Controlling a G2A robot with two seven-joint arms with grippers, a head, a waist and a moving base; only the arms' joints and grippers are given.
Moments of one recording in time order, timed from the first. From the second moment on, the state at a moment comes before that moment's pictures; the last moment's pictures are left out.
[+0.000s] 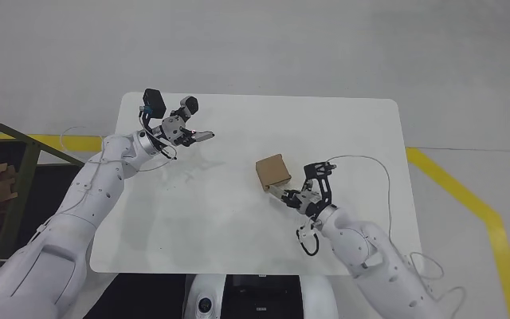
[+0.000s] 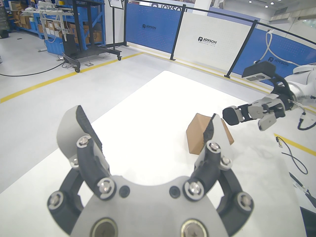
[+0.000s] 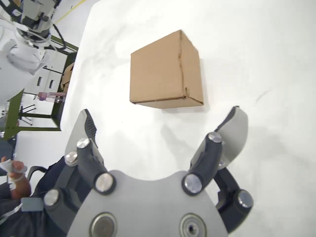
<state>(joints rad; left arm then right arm) 0.81 -0.93 -0.92 -0.96 1.06 -0.96 0.56 -1.44 -1.14 1.00 -1.81 -0.68 0.08 0.36</state>
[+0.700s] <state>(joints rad) 0.81 -0.93 -0.92 -0.96 1.06 -0.96 0.56 -1.32 -1.19 0.84 -1.74 -1.02 0.19 0.40</state>
